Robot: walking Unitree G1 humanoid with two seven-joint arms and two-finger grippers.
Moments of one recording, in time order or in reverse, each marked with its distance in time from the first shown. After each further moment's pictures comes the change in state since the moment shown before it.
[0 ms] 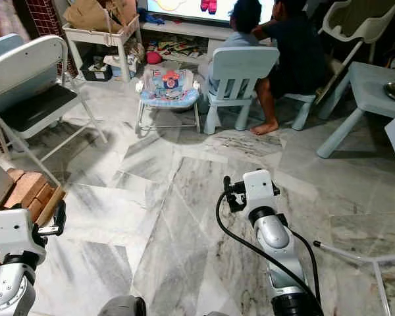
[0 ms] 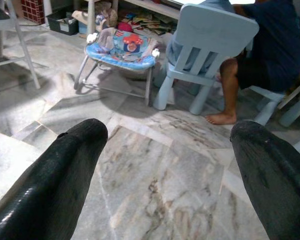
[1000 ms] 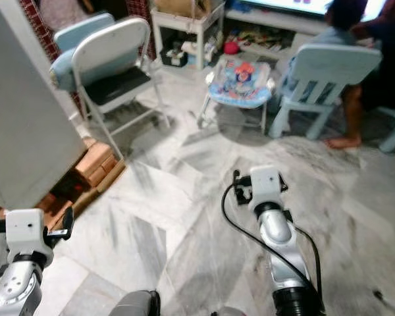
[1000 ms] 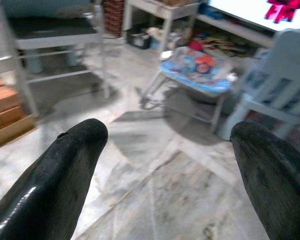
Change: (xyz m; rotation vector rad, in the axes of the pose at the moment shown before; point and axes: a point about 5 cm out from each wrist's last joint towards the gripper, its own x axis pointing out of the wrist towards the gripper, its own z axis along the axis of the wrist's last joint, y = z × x) left arm 0.003 -0.008 -0.014 0.009 0.105 -0.004; right arm 0.002 -0.012 -0.008 -0.006 0.007 -0.105
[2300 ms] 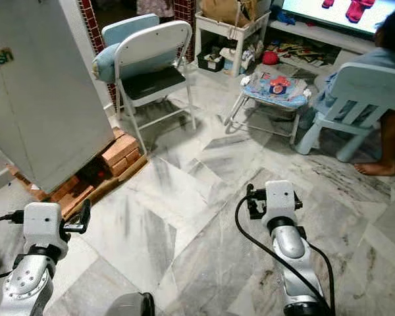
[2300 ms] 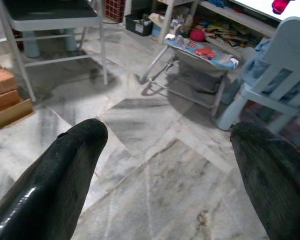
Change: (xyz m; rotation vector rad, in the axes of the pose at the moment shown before) left arm 0.003 -0.016 0.009 0.053 -0.057 -0.107; right arm -0.013 -0.017 -0.017 0.031 0.056 -0.061
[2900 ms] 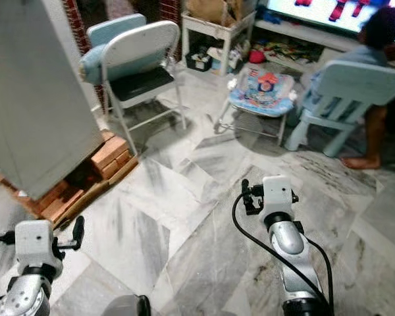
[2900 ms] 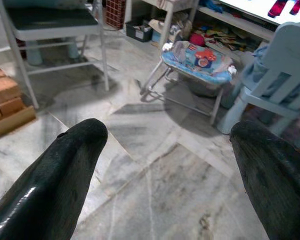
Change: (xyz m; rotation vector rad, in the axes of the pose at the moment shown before) left arm -0.020 -0.002 -0.016 -0.065 0.055 0.046; right arm 0.003 0.006 0.007 0.022 -0.034 0.068
